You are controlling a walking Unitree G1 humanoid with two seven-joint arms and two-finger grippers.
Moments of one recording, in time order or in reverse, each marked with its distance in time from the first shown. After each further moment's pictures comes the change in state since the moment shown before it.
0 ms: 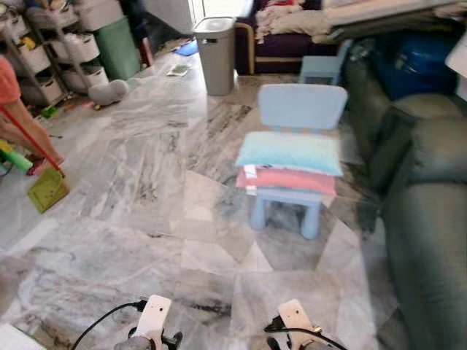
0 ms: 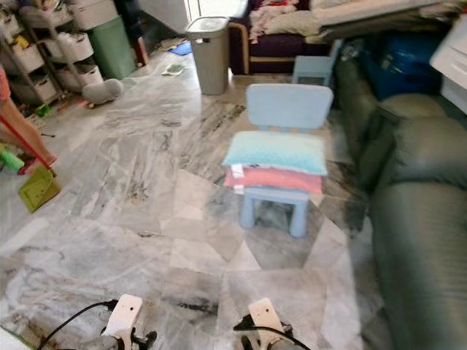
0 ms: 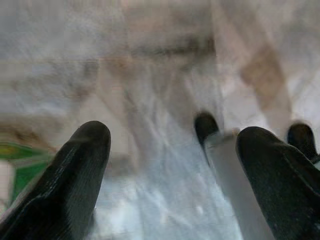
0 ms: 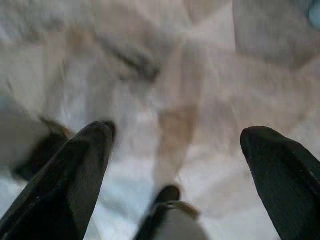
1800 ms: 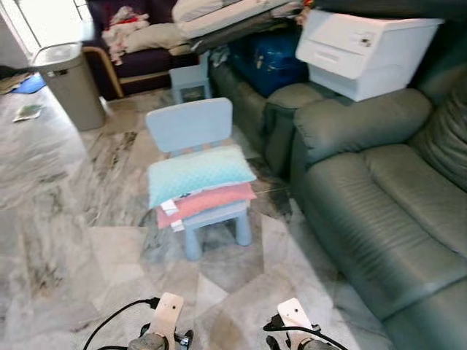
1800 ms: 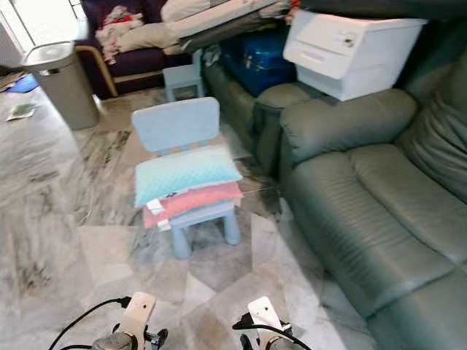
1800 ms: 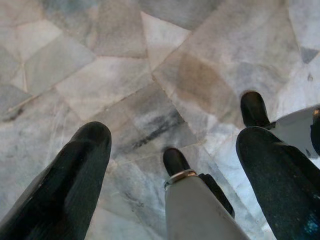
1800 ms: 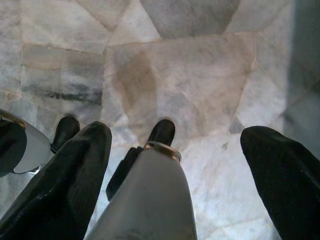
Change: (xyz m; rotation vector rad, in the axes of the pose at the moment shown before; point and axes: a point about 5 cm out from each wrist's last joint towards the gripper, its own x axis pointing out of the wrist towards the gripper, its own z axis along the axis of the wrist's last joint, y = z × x) left arm 0.003 -0.017 0.006 0.006 -0.019 -0.027; right arm -0.002 -0.006 -0.011 0.000 0.045 -0.014
